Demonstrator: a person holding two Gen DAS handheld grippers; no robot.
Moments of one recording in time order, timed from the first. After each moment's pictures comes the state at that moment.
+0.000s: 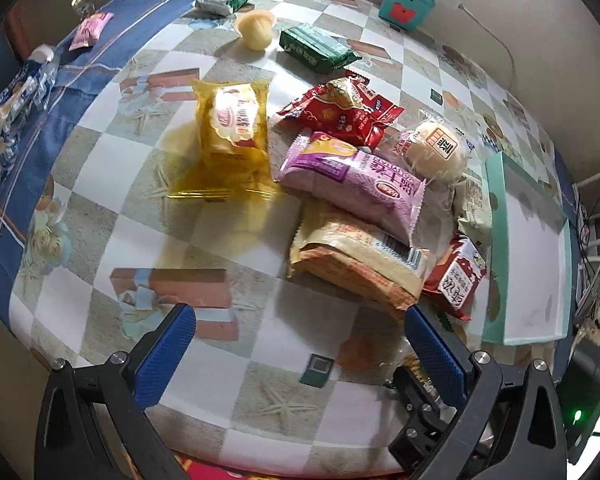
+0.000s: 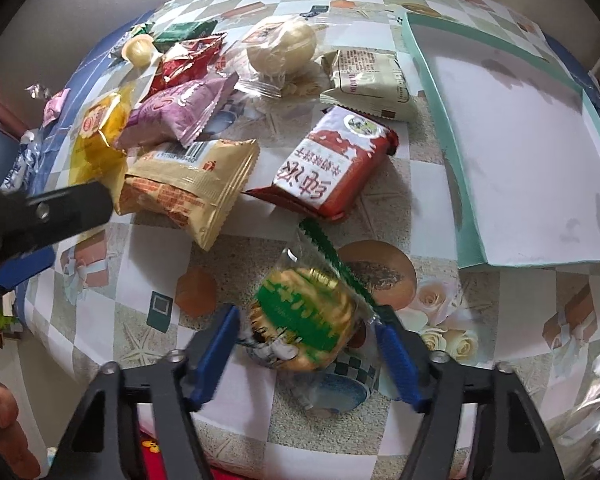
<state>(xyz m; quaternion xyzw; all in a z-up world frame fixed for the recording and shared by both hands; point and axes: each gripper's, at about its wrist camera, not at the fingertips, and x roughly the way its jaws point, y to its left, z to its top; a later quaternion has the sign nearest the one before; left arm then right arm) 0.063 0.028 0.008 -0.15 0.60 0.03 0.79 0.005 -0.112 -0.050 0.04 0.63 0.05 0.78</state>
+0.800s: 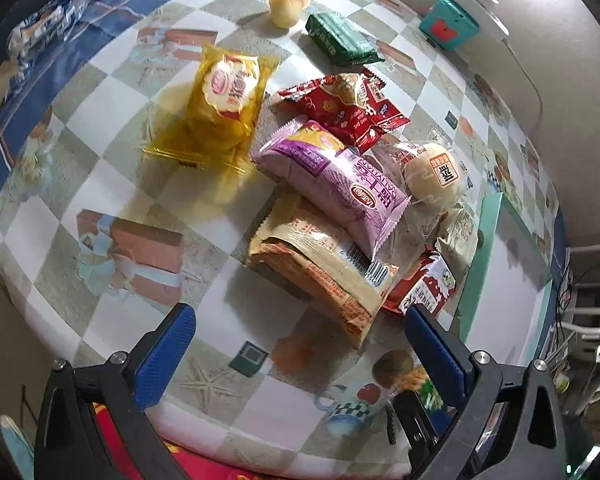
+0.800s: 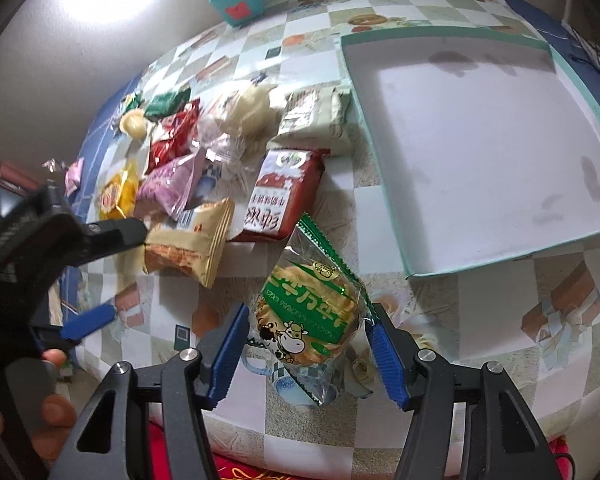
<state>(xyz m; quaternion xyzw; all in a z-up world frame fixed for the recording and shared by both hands) 0.074 0.014 0.000 -0.26 0.62 0.08 0.73 0.011 -0.199 -0.007 0.16 0.60 0.06 0.78</state>
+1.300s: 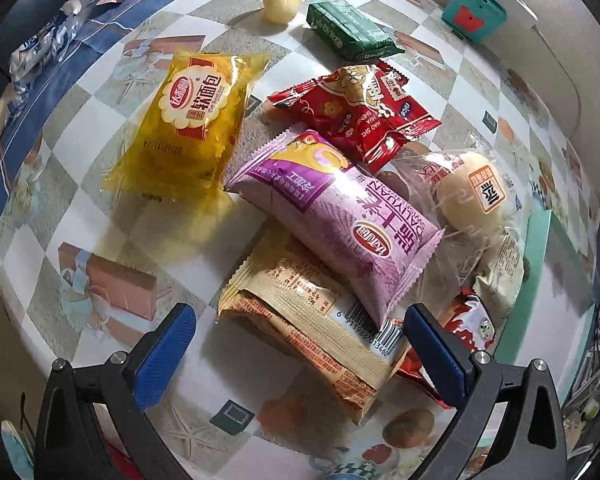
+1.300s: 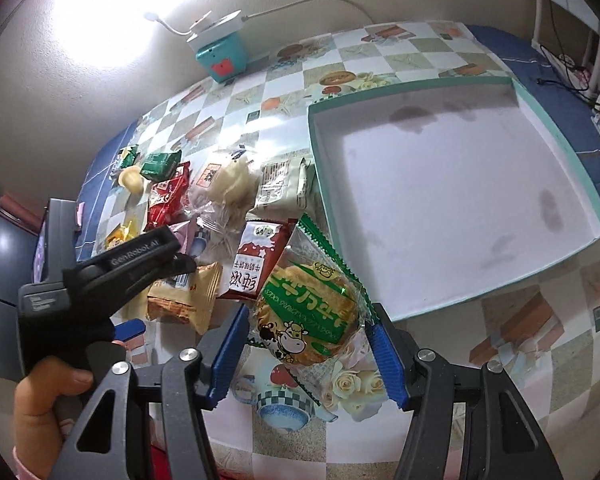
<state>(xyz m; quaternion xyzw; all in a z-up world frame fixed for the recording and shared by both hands) 0.115 -0.010 -0.033 -0.21 0.62 0.14 0.74 0.012 -0.219 0.021 0.16 0.54 0.02 0.82</state>
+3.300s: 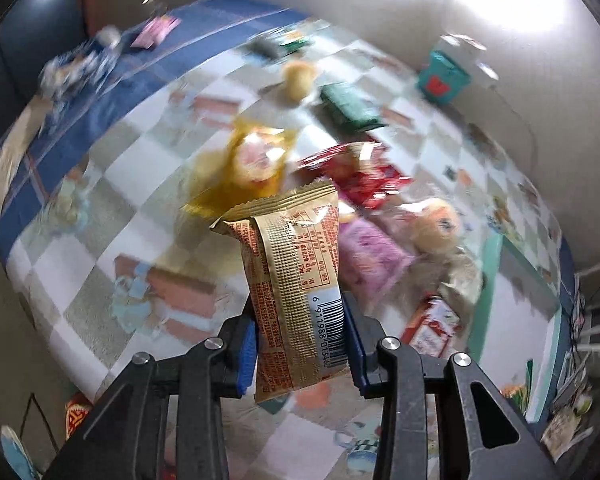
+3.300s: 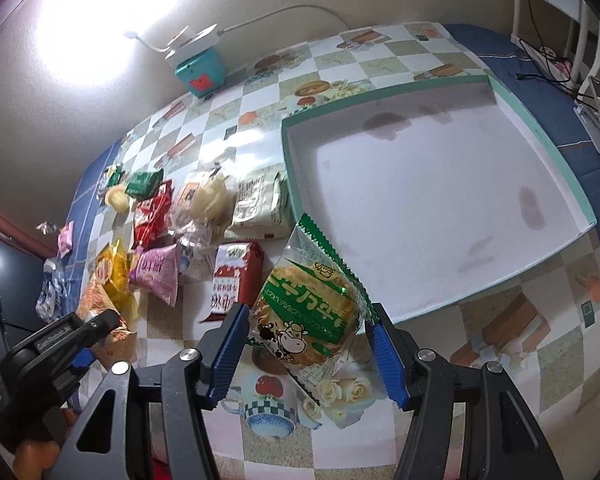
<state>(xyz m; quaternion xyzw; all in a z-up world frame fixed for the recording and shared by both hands) 0.035 0.020 0.026 -0.21 0.53 0.12 0.81 0.014 -0.234 0.023 0.18 0.53 -0.01 0.83</state>
